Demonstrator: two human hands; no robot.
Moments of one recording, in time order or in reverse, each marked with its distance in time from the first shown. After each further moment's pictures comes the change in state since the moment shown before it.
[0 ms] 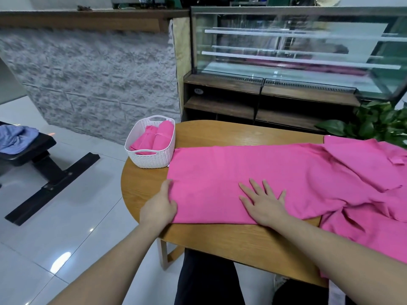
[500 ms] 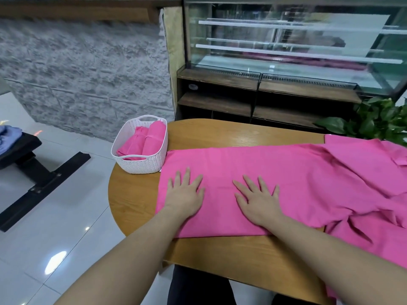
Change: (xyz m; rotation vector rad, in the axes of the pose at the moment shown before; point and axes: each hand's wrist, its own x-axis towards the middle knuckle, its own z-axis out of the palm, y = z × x) left_hand 0.063 0.062 0.045 0.359 -0.146 0.238; right_hand 0.033 -0.004 0.001 -0.042 0.088 -0.027
